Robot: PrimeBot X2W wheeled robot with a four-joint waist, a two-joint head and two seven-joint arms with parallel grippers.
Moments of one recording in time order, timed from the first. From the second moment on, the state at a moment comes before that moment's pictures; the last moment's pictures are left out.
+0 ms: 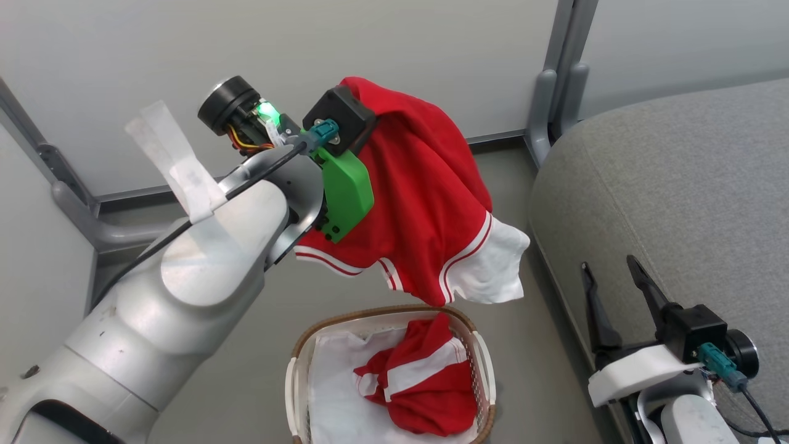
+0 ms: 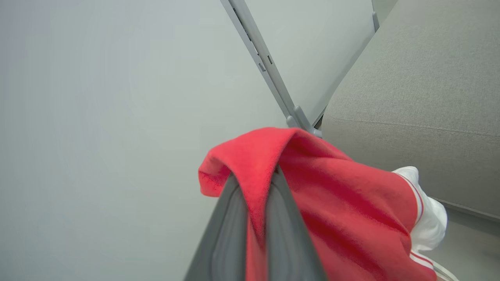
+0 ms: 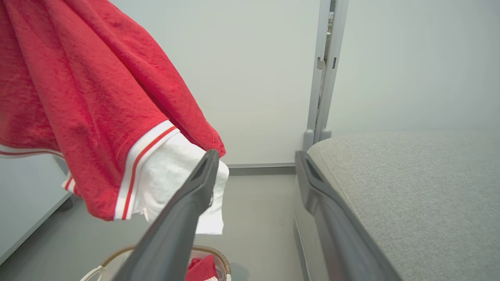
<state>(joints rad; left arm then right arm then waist) -0.99 0.26 -0.95 0.51 -0.44 -0.13 0.07 -0.09 -0.05 0.02 0.21 0.12 0.13 -0.26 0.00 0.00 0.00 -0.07</state>
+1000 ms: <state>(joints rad) -1.00 0.27 -0.97 0.35 -0.48 -0.11 0.09 -0.57 -0.18 0.56 0.48 0.22 0.13 -0.26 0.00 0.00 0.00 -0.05</state>
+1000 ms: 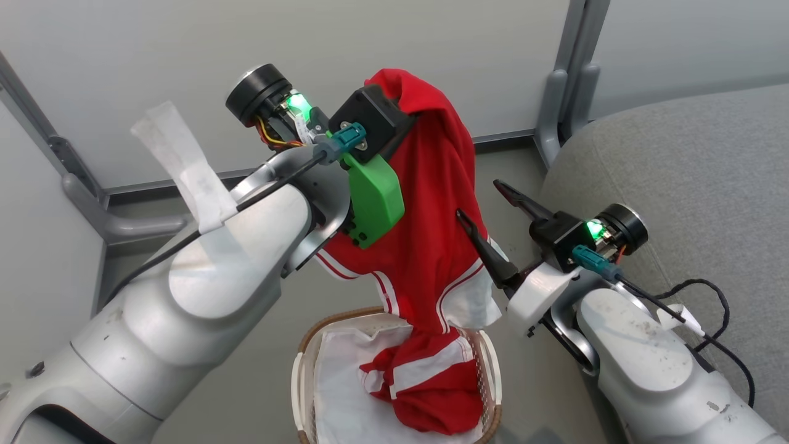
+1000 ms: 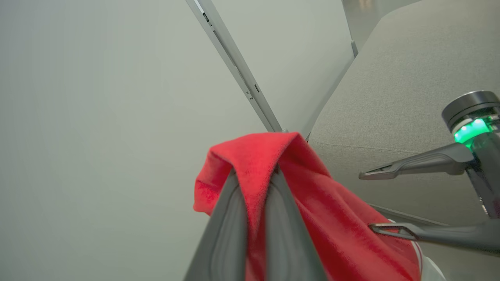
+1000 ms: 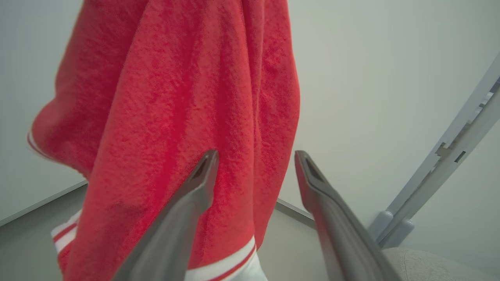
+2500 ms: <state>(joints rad) -0.88 0.34 -0.96 0.40 -0.61 -0.07 -0.05 -0.80 -0.25 0.91 0.61 0.56 0.13 -0.26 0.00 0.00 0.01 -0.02</state>
